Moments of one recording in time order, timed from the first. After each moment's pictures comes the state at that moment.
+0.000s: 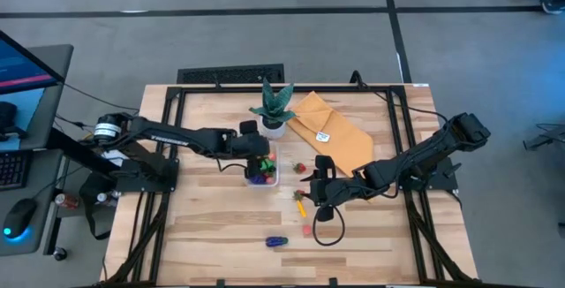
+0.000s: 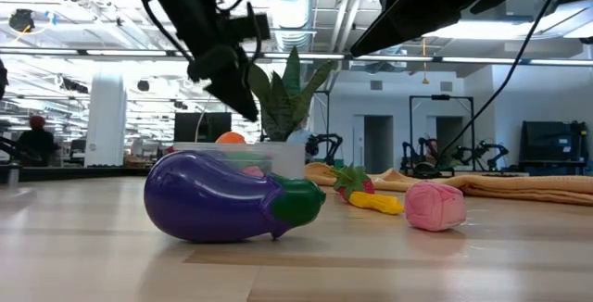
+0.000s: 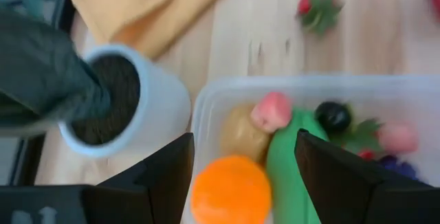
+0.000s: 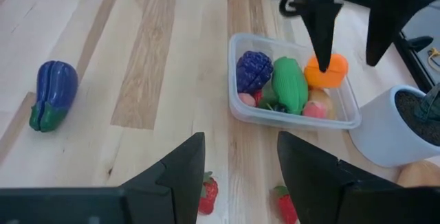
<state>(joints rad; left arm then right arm) 0.03 1.53 0.97 -0.37 -0.31 0.12 0.41 1.51 0.92 -0.13 0.44 -0.01</state>
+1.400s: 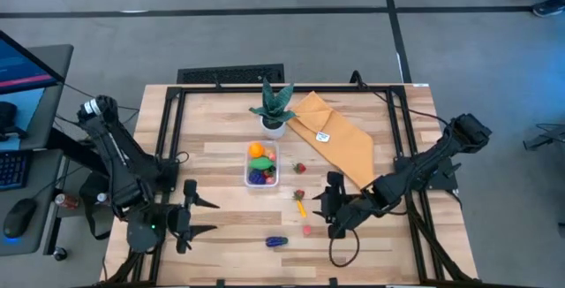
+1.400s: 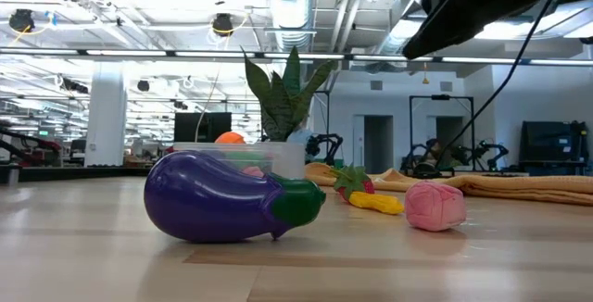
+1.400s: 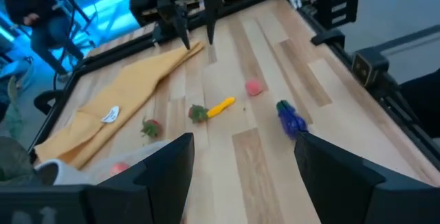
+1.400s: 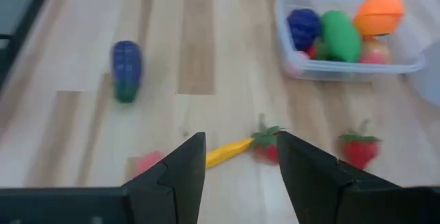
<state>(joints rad) -1.05 1.11 0.82 -0.42 -0.92 -0.30 0.58 1.51 0.92 -0.26 0.48 0.31</state>
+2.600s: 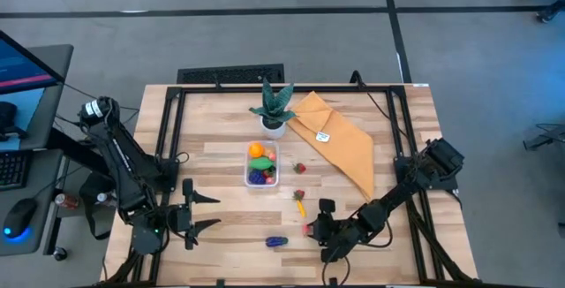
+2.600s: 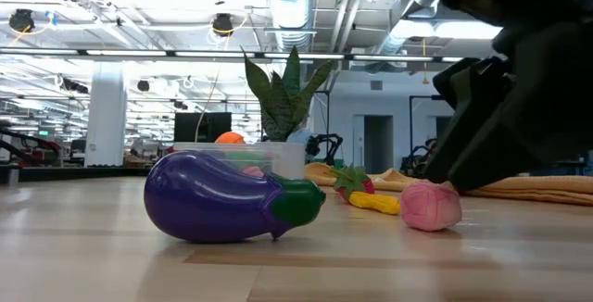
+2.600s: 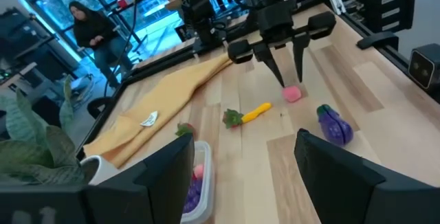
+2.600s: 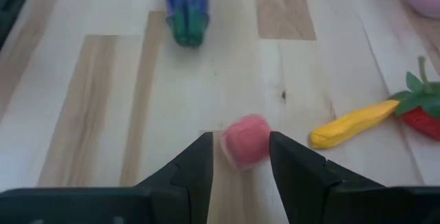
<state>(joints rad) -1.09 1.15 0.67 -0.23 -1.14 -0.27 0.69 1.87 0.92 0.04 0.48 0.45</state>
